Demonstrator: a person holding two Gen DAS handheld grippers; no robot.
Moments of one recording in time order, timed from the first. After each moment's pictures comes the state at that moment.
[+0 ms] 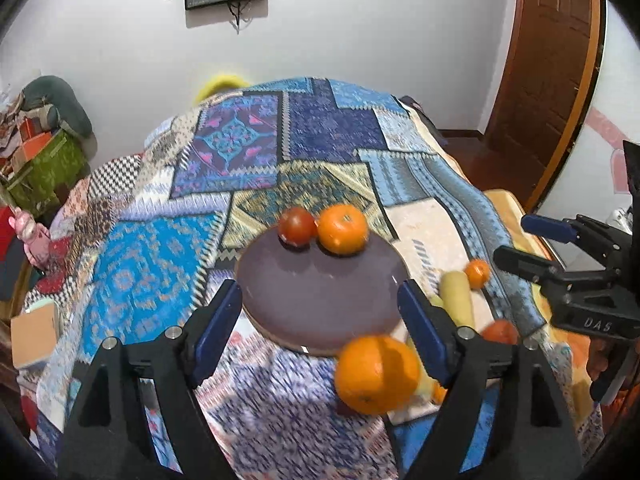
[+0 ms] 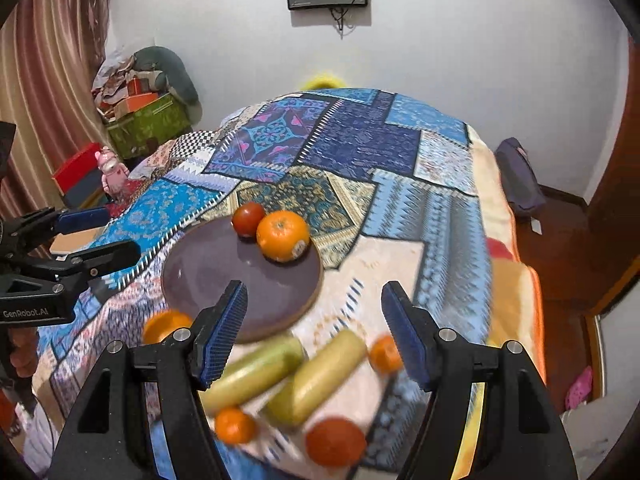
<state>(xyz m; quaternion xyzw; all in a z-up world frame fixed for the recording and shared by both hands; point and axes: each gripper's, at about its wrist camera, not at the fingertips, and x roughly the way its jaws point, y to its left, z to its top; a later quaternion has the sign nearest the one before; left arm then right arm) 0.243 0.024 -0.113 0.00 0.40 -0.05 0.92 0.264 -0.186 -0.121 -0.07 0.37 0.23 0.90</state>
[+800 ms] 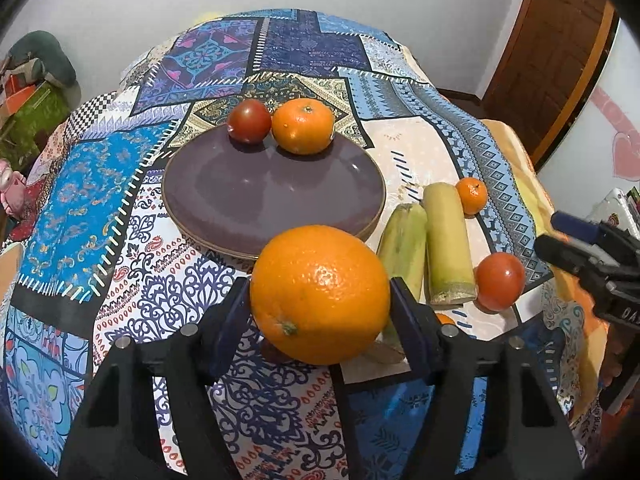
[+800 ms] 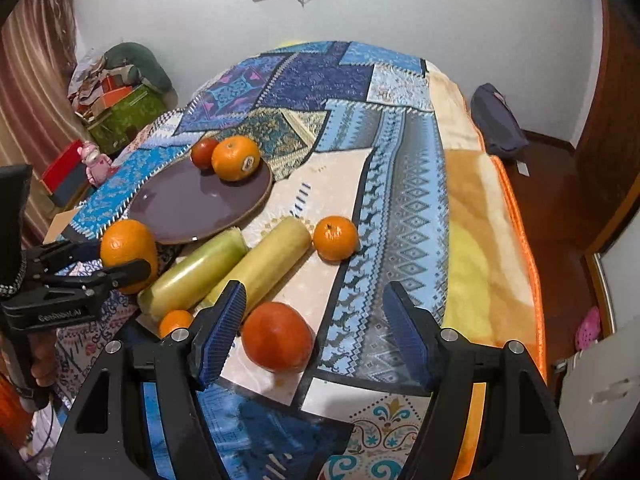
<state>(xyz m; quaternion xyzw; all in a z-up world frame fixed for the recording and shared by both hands) 0.231 -0.016 -0.191 -0.03 0.47 -0.06 0.88 0.234 -0.250 -0.175 -0.03 0.42 0.20 0.88</state>
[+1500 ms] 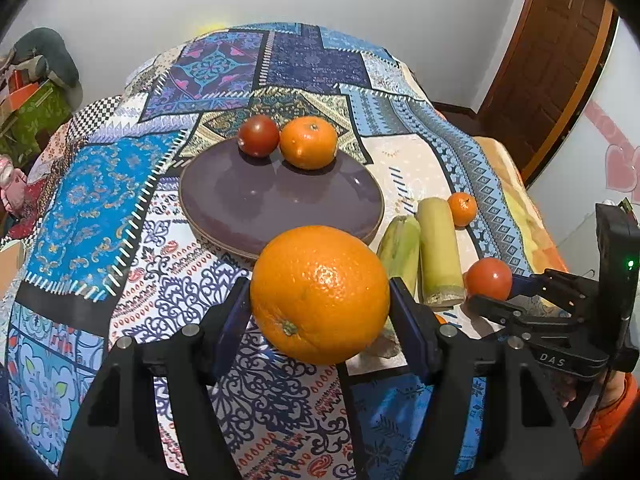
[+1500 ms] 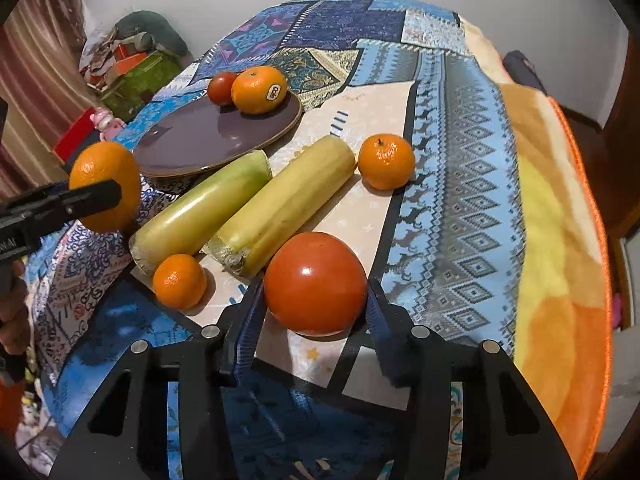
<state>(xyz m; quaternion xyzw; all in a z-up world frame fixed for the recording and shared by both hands) 0.219 -0.001 -0.173 -0.05 0.45 -0.06 0.89 0.225 -0.230 -0.218 -0.04 0.47 0.23 0.85</state>
